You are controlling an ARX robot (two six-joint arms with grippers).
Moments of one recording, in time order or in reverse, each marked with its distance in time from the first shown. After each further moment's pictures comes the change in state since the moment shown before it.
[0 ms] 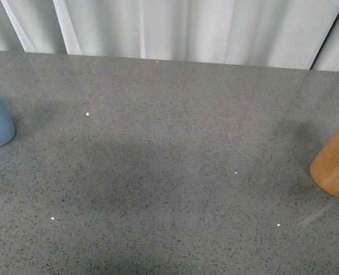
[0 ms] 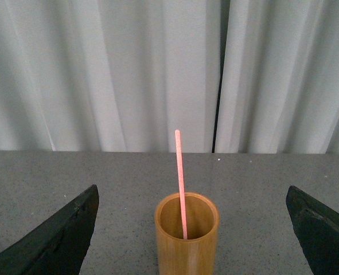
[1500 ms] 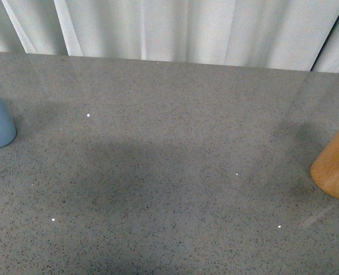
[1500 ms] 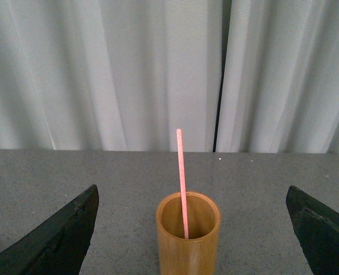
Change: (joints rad) left arm 0.073 0.438 0.121 0.068 -0.055 -0.093; right arm 0.000 0.000 0.000 0.000 0.000 0.000
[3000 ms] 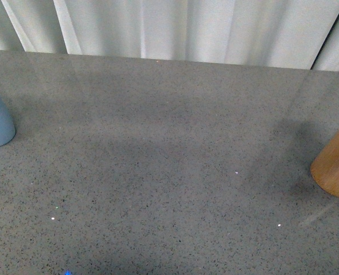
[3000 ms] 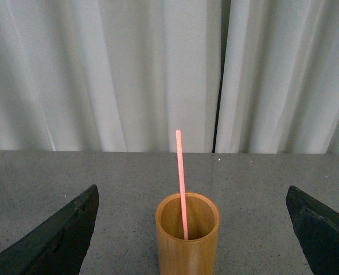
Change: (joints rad) left arm 0.103 1.495 1.037 -0.290 -0.165 0.269; right arm 0.000 0.000 0.000 0.000 0.000 0.000
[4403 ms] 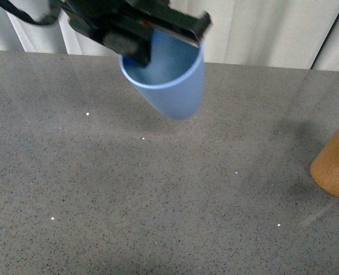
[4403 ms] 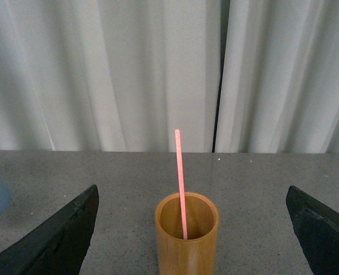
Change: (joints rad) left arm -0.641 -0.148 0.155 -0.290 0.206 0.010; right arm 0.000 0.000 0.000 0.000 0.000 0.000
